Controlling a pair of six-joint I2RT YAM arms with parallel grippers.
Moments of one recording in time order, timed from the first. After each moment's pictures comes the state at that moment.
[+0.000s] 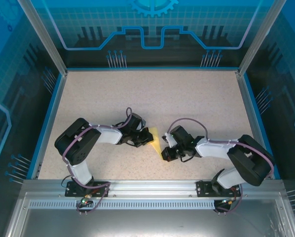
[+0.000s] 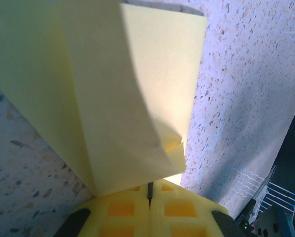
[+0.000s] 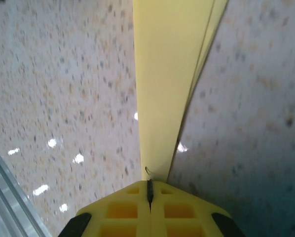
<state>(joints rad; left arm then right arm) -0.61 1.77 0.73 0.14 0.47 -1.06 0.74 1.43 0.50 -0.16 -0.43 0.45</state>
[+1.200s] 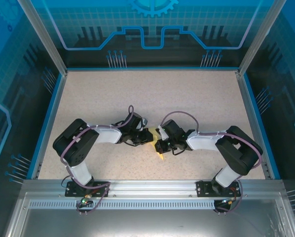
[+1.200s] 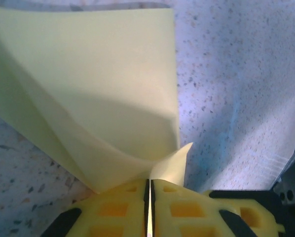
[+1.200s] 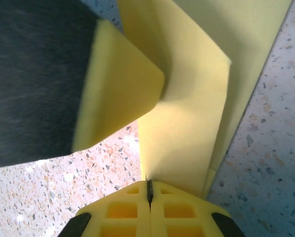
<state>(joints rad) -0.60 1.74 0.75 0.07 0.48 -0.86 0.75 1.61 0.67 -0.09 -0.32 0.49</state>
